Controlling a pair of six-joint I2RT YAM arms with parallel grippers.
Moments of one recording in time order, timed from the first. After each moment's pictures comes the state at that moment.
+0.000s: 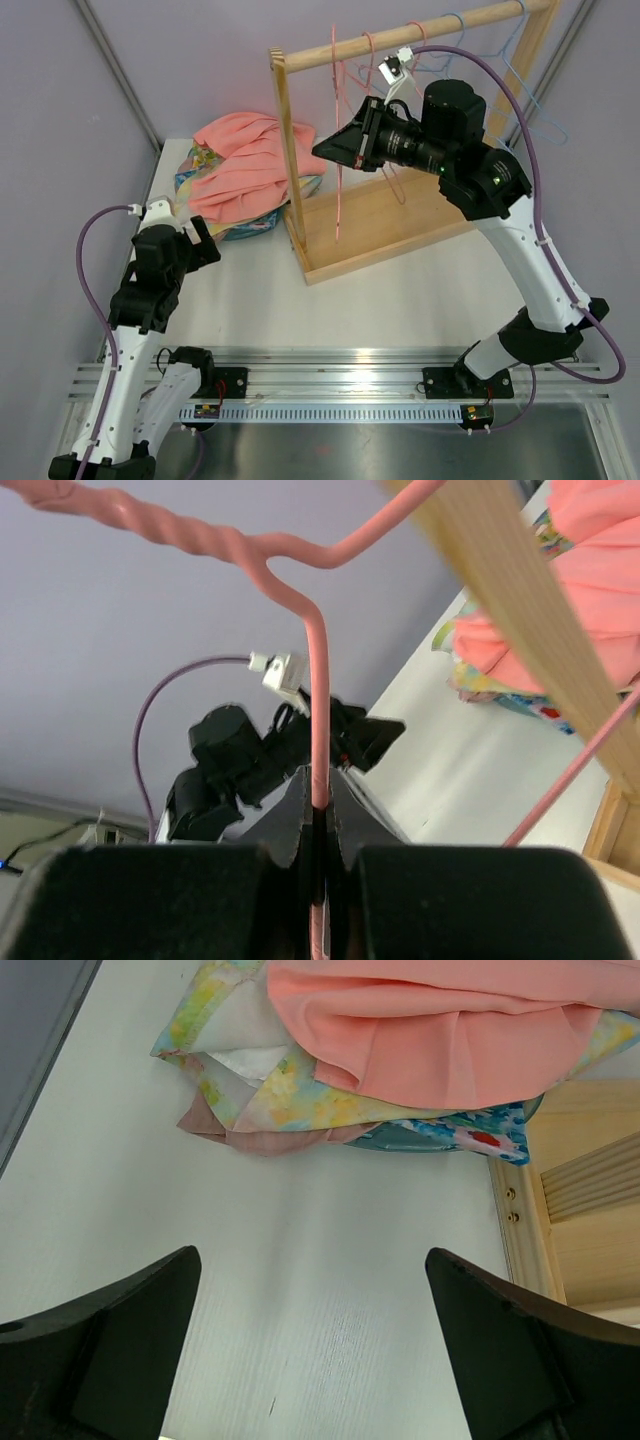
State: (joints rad) left arm -0.14 0.67 0.86 -0.71 -0.25 -0.33; right arm 0.71 1.53 2.14 -0.71 -0.36 0.72
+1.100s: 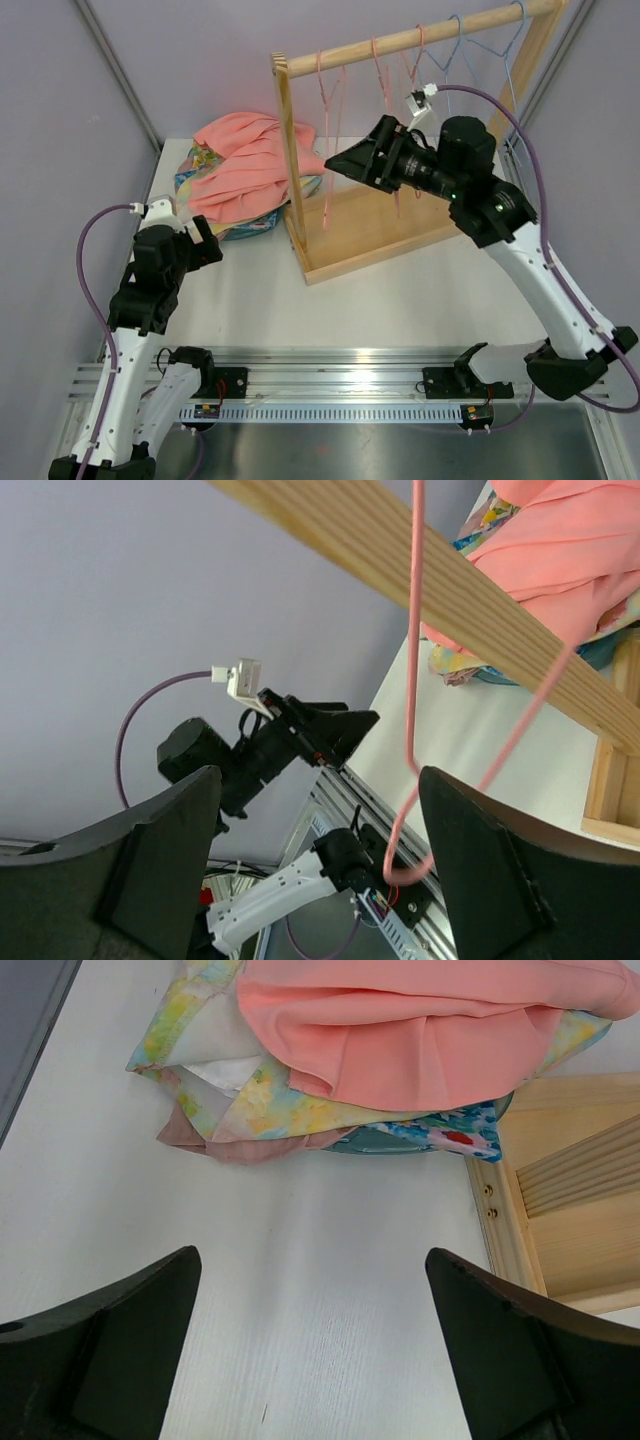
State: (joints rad) left arm -0.14 0.66 0.86 -0.69 -0.20 -0.31; right arm 0.61 1.36 1.68 -0.45 -0.37 0.89
